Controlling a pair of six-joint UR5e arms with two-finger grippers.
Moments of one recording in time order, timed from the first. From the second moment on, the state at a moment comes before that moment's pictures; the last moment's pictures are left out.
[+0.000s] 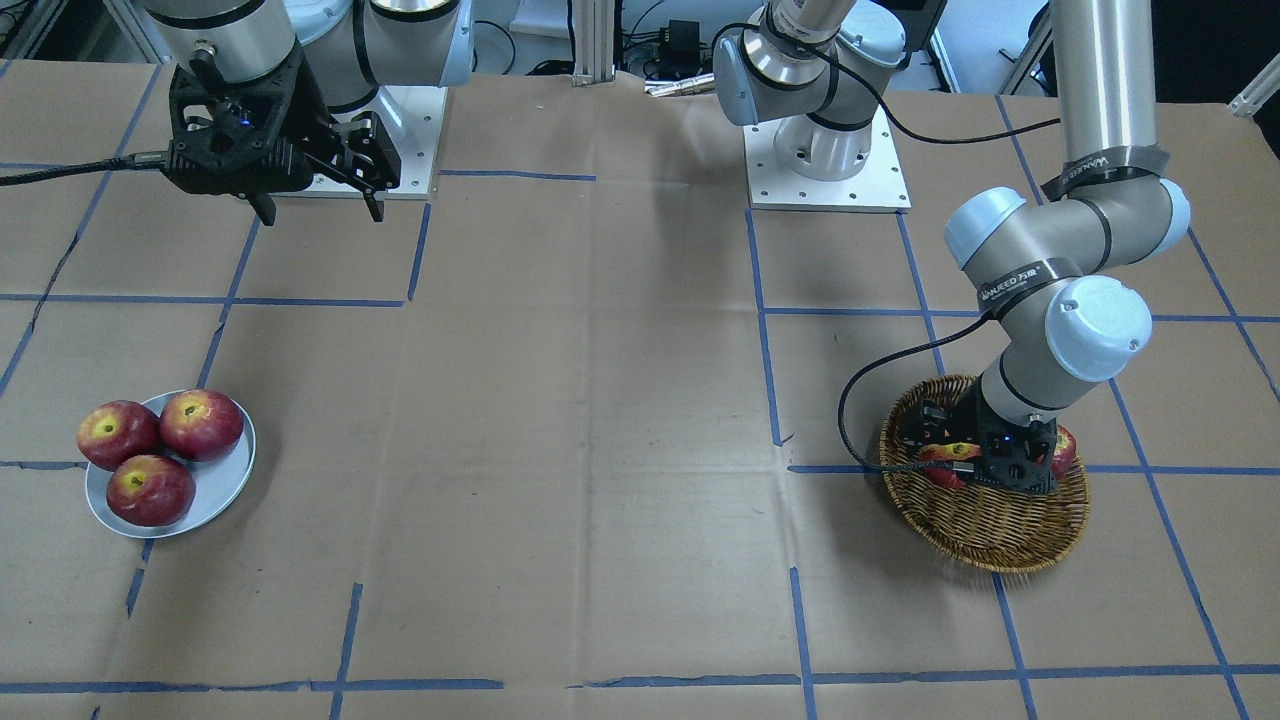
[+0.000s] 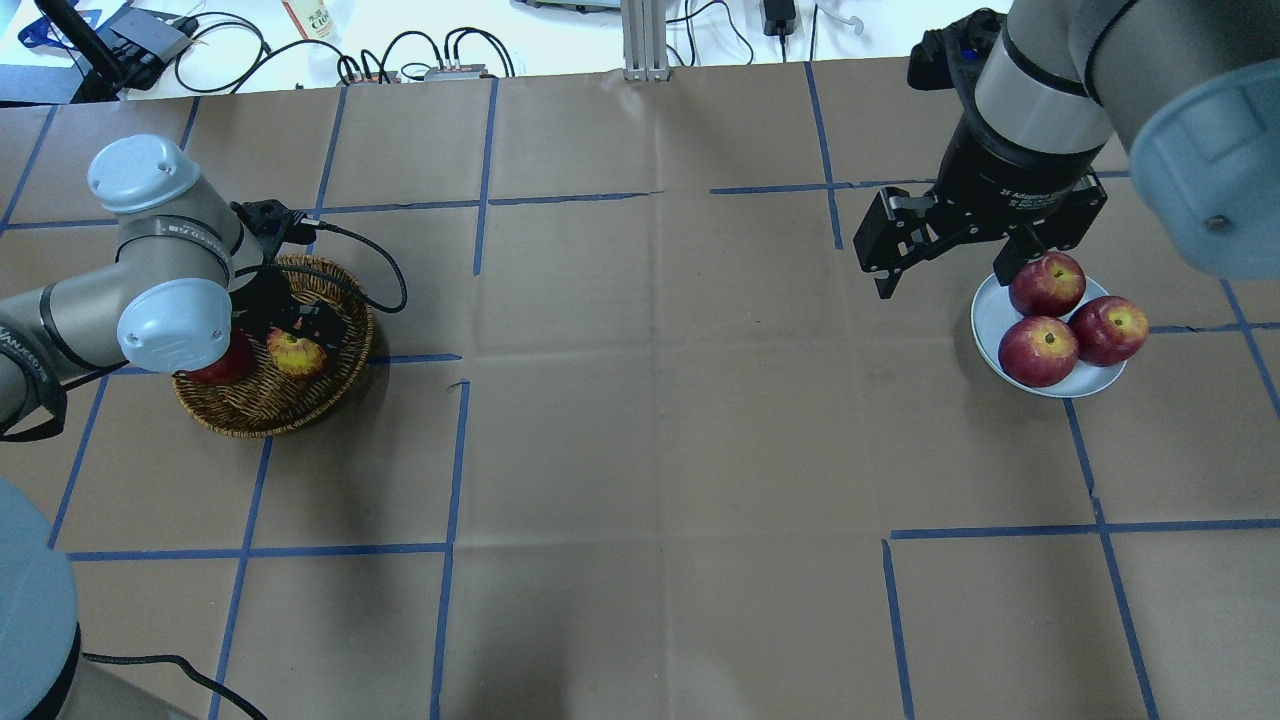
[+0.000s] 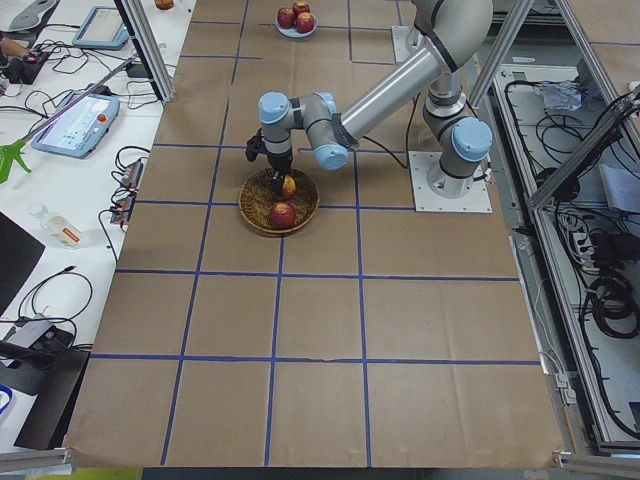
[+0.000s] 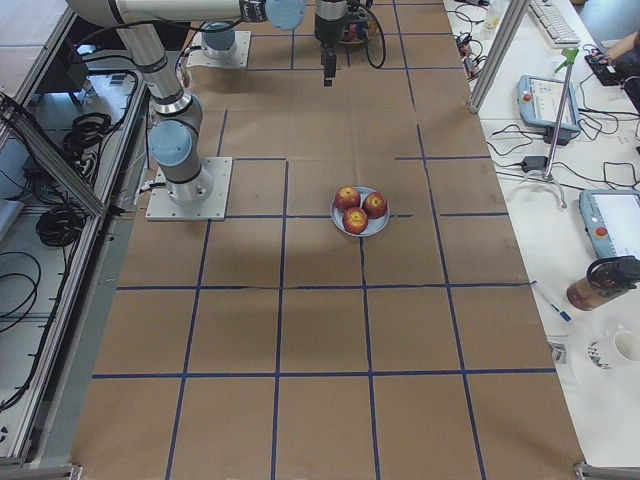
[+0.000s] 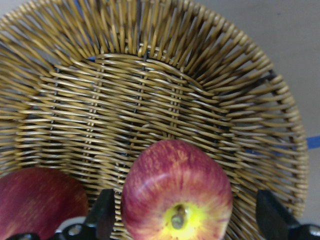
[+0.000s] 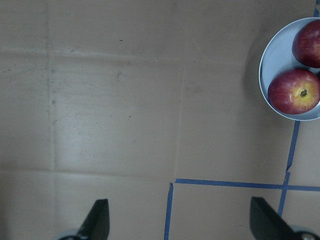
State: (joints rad) left arm -1.25 -1.94 -1.91 -0.87 1.63 0.54; right arm 1.60 -1.65 1.65 -1.54 -1.57 -0.04
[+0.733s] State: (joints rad) left arm -1.25 -1.97 -1.91 -0.84 1.63 0.53; right arm 1.60 -1.65 1.65 -1.54 -1.57 -0.04
